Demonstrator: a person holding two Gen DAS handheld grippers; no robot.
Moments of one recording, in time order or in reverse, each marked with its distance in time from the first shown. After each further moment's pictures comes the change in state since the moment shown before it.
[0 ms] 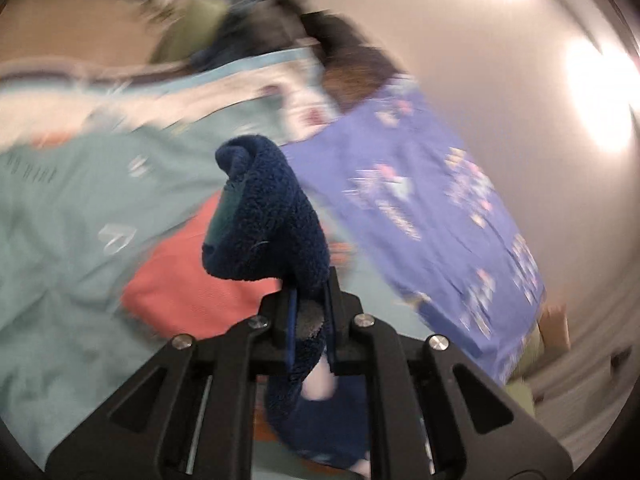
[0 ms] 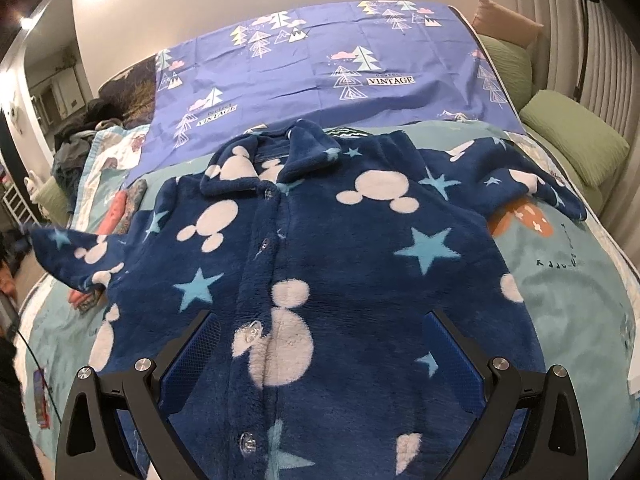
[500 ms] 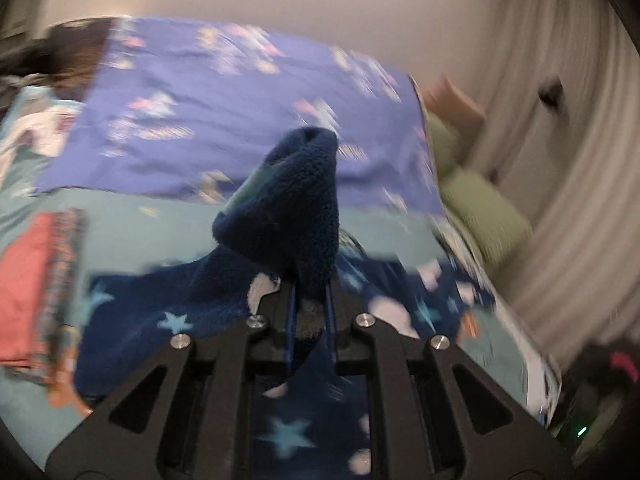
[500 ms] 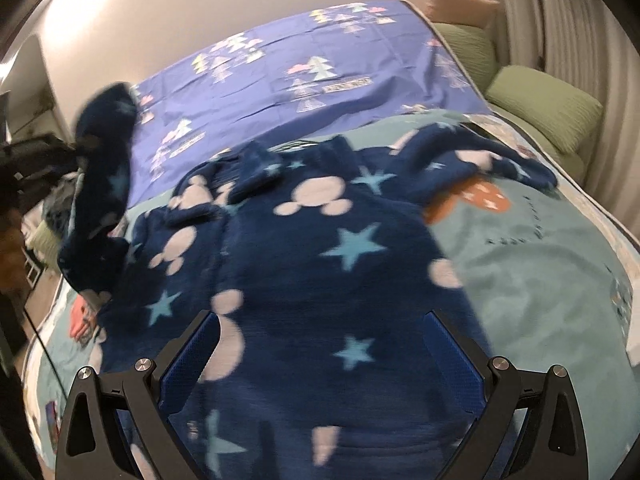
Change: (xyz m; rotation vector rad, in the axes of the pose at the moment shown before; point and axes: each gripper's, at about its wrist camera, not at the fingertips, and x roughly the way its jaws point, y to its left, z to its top) left arm 0.024 -0.283 -0.206 0.724 0.364 -0.327; right arm -0.017 -0.065 -0.009 0.155 -0.041 -0.016
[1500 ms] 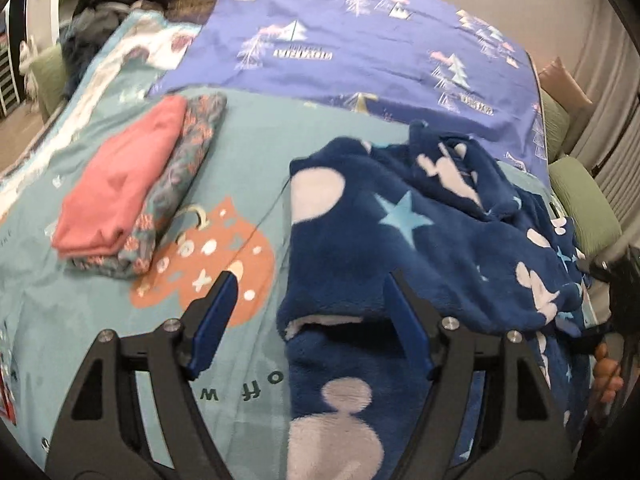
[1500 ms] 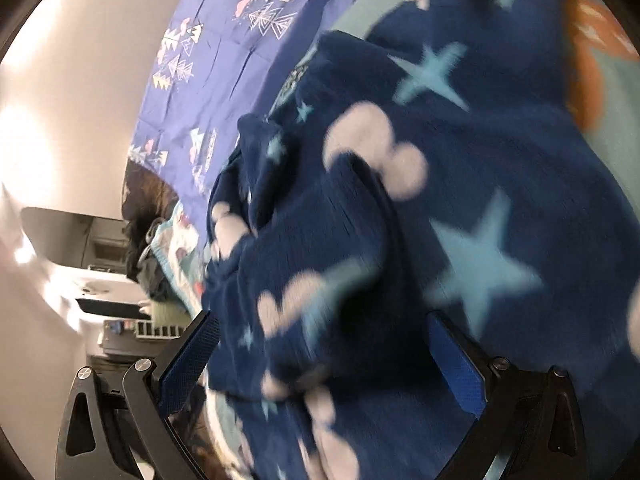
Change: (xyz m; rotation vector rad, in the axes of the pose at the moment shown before) left arm -0.024 0.126 -0.095 -0.219 0.130 0.370; right arm 0.150 -0.015 0.061 0.521 0.381 0.466
